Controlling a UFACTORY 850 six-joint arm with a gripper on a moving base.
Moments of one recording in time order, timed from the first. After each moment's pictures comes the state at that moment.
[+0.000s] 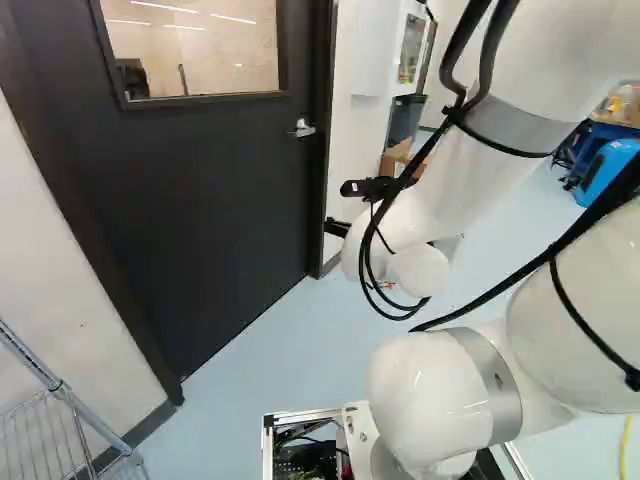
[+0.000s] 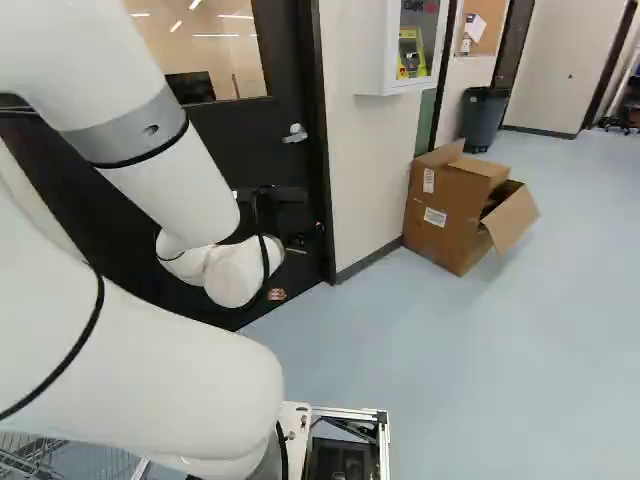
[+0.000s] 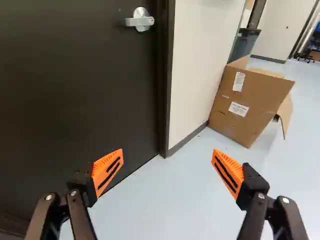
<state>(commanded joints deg) 0.0 15.6 -5.3 0.0 50.0 0.0</state>
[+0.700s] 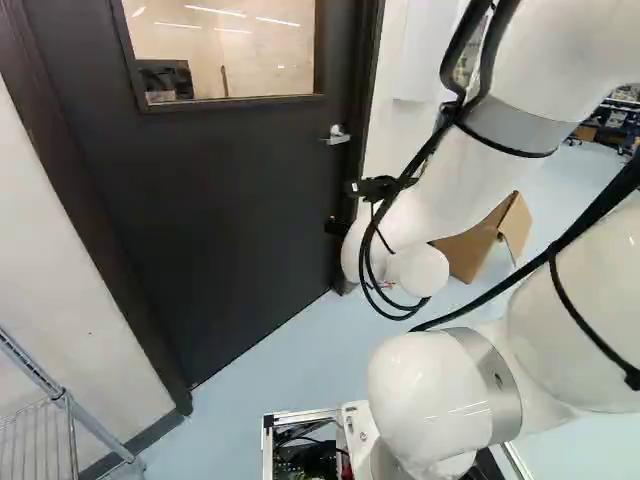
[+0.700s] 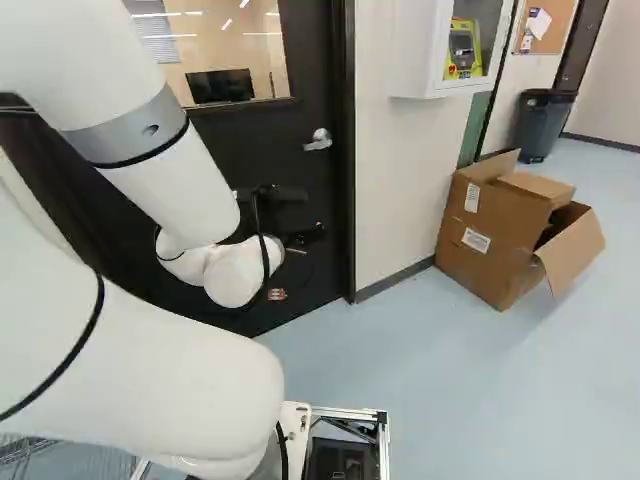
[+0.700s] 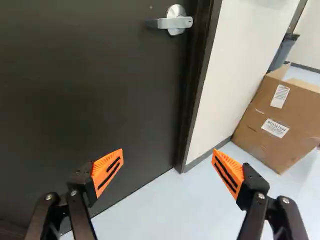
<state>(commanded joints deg) 0.0 15.6 -5.3 0.0 50.0 0.0</state>
